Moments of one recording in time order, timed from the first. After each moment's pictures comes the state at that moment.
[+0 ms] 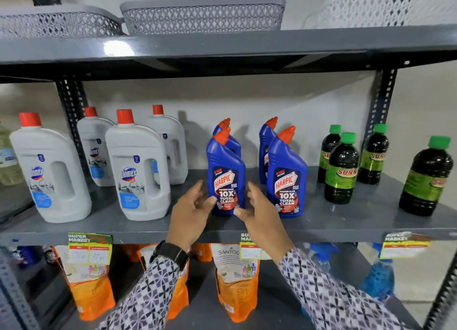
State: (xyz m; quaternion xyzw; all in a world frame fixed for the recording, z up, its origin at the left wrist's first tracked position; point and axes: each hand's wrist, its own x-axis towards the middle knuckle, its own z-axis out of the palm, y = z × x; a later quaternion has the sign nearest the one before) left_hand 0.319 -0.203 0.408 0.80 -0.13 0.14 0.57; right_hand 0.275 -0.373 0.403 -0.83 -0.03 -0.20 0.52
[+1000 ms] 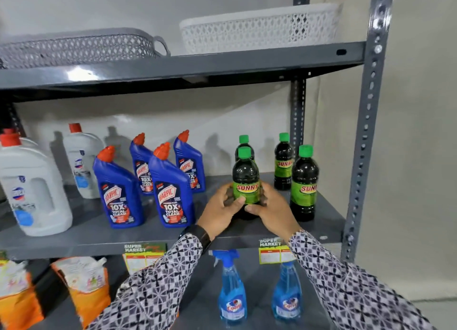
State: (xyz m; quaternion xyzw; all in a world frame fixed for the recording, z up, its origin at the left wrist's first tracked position) left_hand 0.285 -0.522 0.419 0.79 -0.24 0.01 0.57; right_hand 0.257 -0.695 0.399 -0.82 -0.05 -0.21 0.53
